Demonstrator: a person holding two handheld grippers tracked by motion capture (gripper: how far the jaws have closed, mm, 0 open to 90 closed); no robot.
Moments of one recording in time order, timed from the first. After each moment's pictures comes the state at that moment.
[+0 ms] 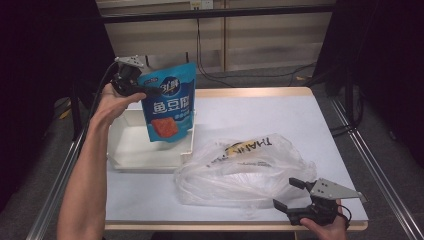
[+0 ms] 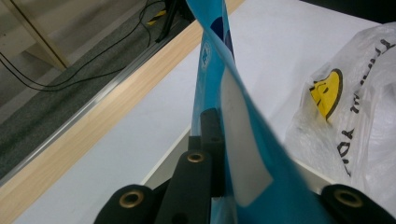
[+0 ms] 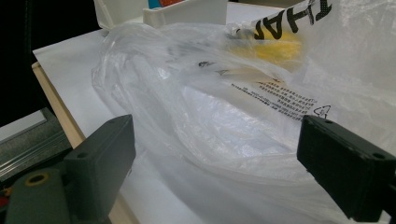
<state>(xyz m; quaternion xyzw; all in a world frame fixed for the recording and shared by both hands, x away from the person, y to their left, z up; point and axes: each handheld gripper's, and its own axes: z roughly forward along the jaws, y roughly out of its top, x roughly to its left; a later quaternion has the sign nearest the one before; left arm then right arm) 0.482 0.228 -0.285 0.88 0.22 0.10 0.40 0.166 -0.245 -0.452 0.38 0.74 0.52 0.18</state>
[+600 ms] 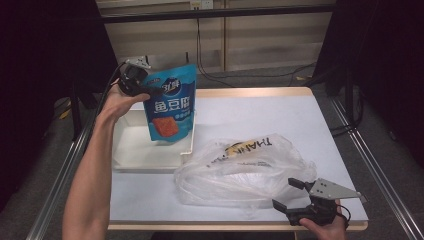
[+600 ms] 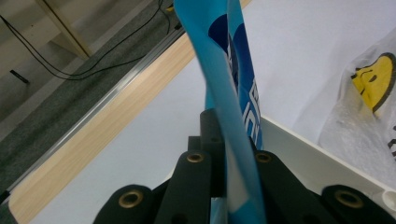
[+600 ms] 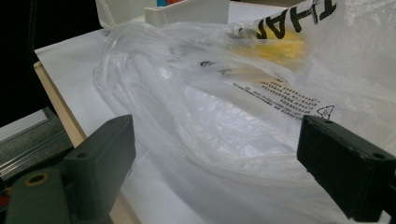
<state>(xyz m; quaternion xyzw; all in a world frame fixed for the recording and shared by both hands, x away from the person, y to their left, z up) 0.496 0.220 -0.298 0.89 0.24 0.15 0.36 0.166 -0.244 -0.453 0.38 0.74 0.52 0.18</state>
